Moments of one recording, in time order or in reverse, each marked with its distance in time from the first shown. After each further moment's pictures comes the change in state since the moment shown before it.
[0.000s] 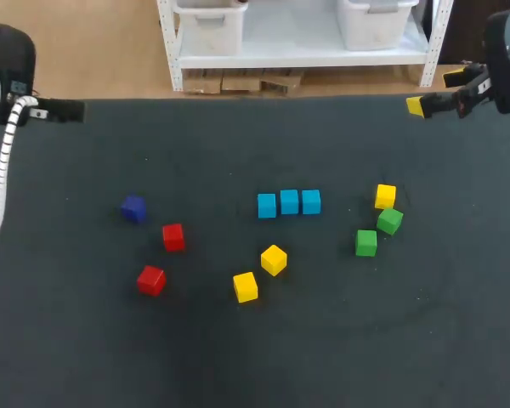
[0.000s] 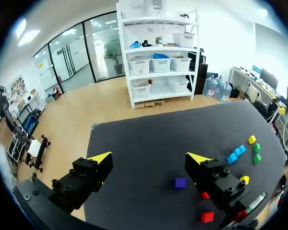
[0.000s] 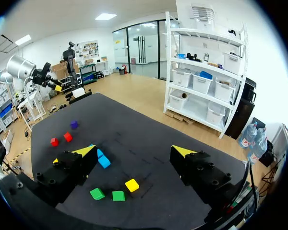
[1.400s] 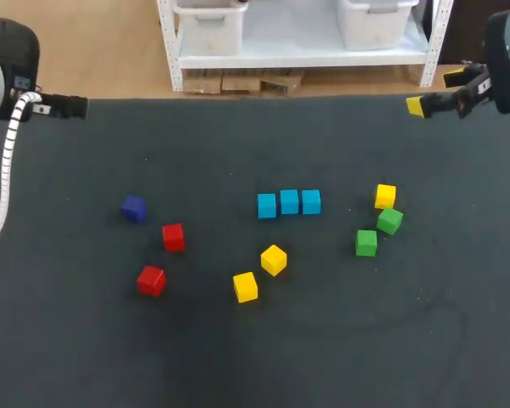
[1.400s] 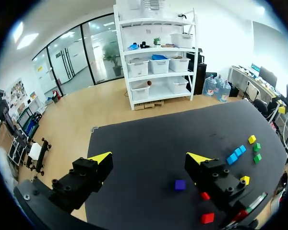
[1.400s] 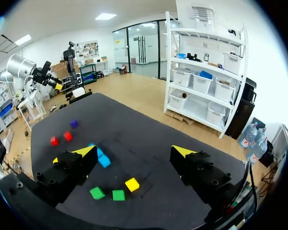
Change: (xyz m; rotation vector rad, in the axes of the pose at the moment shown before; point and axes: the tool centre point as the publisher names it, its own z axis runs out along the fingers) left arm -0.007 -0.003 0.001 -0.001 -0.004 0.020; right arm 0.005 0.003 0.002 -0.009 0.019 -0.014
